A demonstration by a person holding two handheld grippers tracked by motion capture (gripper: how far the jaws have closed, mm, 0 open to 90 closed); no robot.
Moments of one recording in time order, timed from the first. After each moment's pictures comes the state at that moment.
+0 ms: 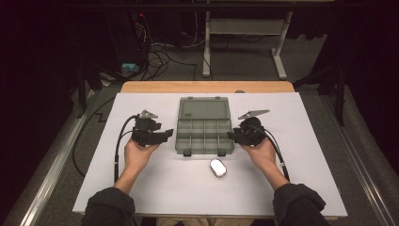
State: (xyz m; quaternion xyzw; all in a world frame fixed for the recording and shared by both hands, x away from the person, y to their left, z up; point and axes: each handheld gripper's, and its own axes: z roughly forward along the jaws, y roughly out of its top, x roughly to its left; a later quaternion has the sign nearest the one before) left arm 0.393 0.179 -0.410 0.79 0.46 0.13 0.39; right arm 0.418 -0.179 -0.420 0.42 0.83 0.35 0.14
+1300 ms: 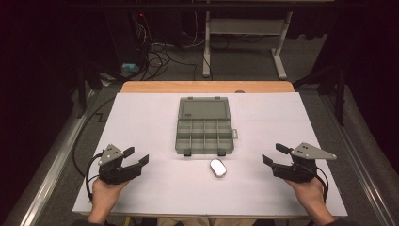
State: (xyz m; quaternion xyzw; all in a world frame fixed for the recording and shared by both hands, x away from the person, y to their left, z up) left arm 0.284 0.243 -0.438 0.74 0.46 0.20 0.45; right arm 0.301 -0.290 -0.423 0.38 0.76 0.47 0.23
